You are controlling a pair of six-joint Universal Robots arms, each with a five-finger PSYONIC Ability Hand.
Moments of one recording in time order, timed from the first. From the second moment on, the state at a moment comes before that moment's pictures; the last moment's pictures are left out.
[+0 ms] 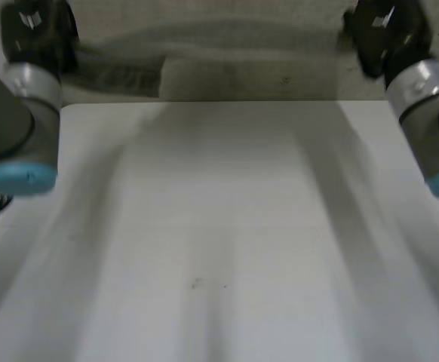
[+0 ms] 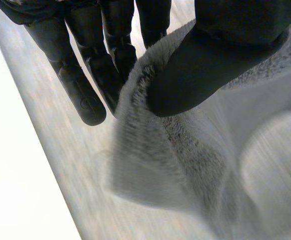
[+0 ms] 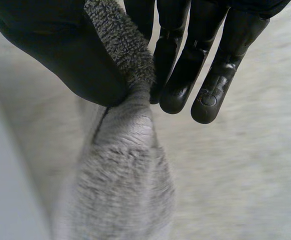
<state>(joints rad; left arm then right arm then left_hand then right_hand) 4.40 -1.97 -1.21 3.53 -1.71 3.35 1.87 -1.19 1.21 -0.34 1.40 2.45 1.21 1.22 1.22 1.22 1.04 0.97 1.19 1.19 1.20 1.00</state>
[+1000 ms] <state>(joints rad) 4.45 -1.89 -1.84 3.58 -1.63 3.39 1.62 -1.11 1.73 -0.13 1.27 2.72 1.21 1.22 1.22 1.22 1.04 0.51 0.58 0.57 0.57 0.39</state>
